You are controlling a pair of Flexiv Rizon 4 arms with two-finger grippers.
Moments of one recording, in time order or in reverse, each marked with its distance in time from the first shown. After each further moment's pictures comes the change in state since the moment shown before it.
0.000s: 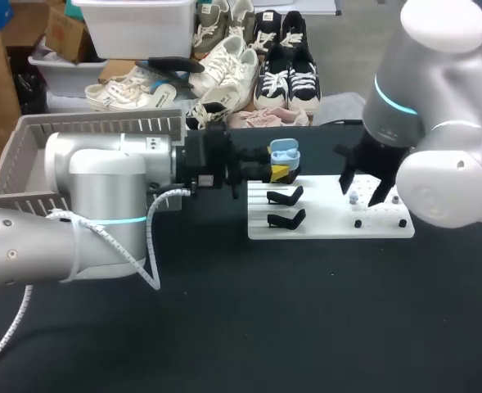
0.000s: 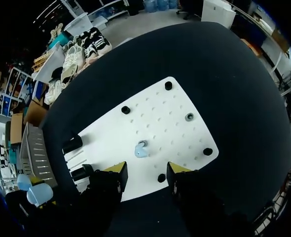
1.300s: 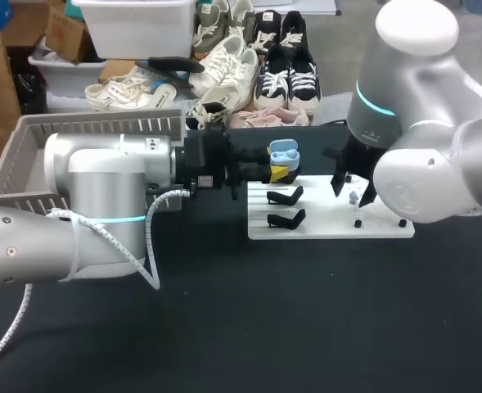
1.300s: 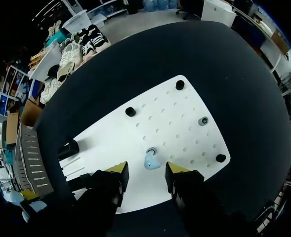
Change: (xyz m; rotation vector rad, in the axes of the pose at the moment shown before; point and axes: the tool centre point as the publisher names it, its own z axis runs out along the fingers) left arm 0.000 -0.001 0.000 -0.001 0.000 0.000; right arm -0.006 0.010 0.023 0.038 0.004 -0.006
